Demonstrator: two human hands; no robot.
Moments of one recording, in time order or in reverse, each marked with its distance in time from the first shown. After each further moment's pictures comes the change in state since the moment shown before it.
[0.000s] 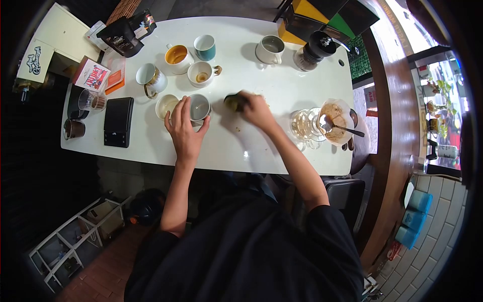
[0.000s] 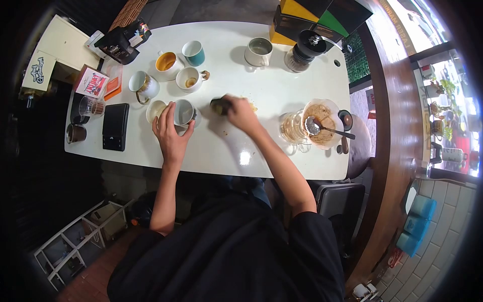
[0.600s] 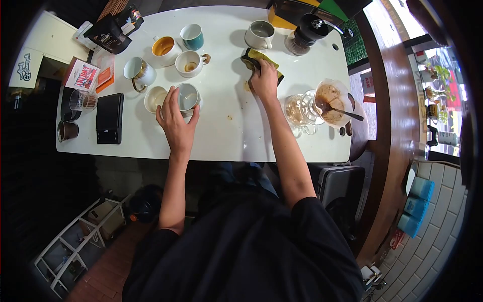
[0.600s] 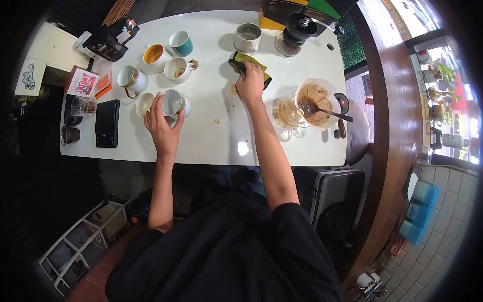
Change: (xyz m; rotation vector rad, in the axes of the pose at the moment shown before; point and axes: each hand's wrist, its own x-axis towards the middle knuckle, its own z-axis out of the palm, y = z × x) left_hand -0.006 0.004 0.007 -0.016 0.008 -0.011; right_hand 0.027 0.066 -0.017 -0.373 0.539 0.046
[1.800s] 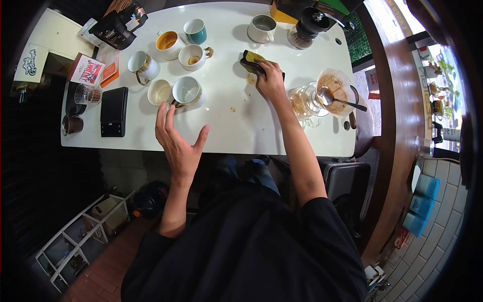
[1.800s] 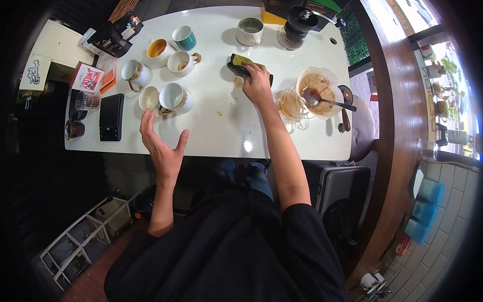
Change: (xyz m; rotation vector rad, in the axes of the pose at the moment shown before) left_hand -0.043 0.033 -0.063 -0.098 0.058 0.059; right_hand -0.023 0.014 -0.020 0.028 -0.172 -0.135
